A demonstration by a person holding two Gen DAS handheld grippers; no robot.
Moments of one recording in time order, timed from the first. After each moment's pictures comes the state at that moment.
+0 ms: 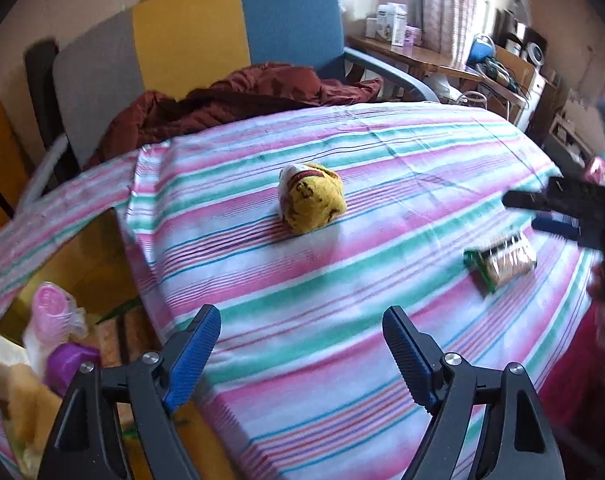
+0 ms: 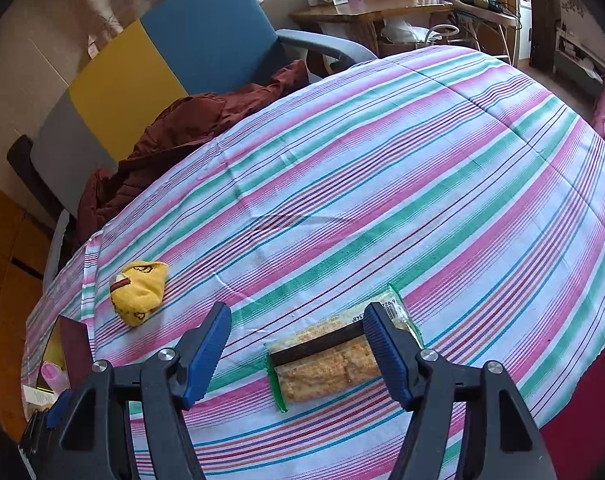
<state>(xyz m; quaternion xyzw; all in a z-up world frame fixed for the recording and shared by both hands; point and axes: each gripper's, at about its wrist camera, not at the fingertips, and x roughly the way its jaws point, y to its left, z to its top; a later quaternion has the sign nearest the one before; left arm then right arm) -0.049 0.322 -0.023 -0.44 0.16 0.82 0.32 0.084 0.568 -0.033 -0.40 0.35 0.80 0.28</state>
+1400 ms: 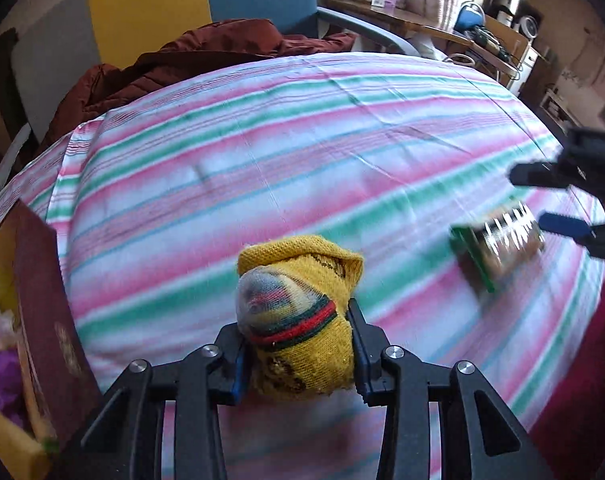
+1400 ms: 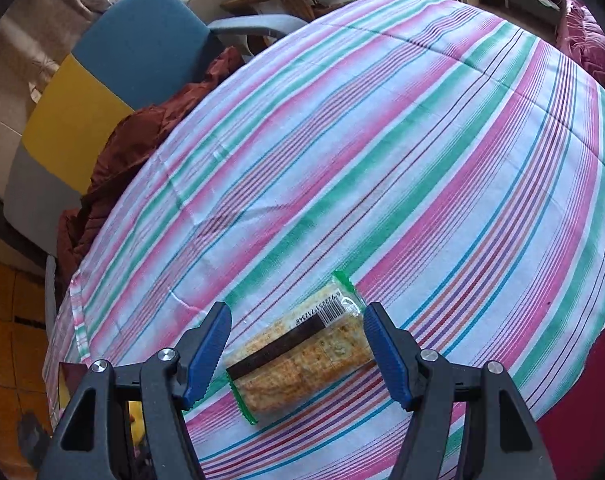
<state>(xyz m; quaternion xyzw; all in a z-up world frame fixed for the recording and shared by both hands) -0.027 0.377 -0.074 -0.47 0.20 0.78 0.35 0.107 0.604 -0.065 -0.40 0.44 0.73 0.32</state>
